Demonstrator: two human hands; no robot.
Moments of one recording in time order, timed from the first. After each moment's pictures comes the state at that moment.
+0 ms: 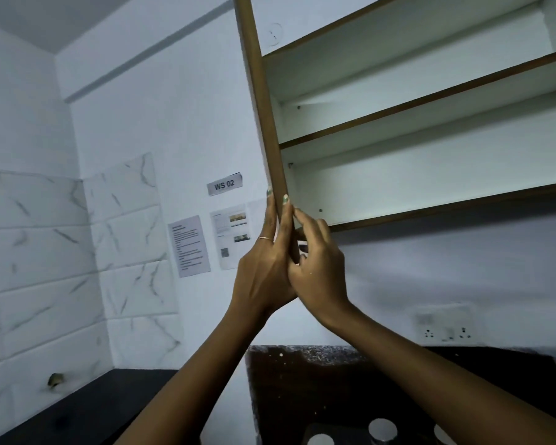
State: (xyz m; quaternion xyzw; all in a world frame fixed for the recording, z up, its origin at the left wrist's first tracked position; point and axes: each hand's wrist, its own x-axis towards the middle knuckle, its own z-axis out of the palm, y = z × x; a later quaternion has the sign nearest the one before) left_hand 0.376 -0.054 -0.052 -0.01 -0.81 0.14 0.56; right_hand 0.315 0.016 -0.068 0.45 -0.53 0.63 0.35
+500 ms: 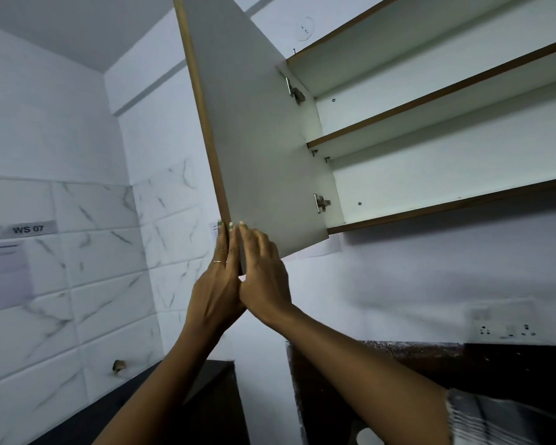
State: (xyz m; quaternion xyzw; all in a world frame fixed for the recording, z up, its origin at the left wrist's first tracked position) left_hand 0.486 -0.160 -0.059 0.18 -0.84 0.21 0.47; right_hand 0.405 -0.107 -0.062 0.54 -0.60 0.51 0.31
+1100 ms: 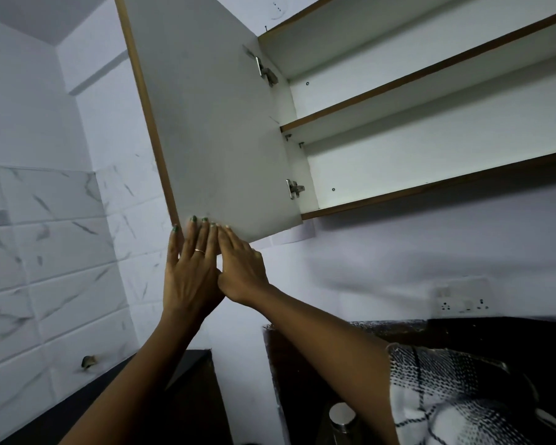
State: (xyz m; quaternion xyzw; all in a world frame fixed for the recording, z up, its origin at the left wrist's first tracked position) left_hand 0.478 -0.163 -0.064 0.31 -0.78 0.42 0.36; right_hand 0.382 -0.124 -0.068 0.58 -0.67 0.41 0.20
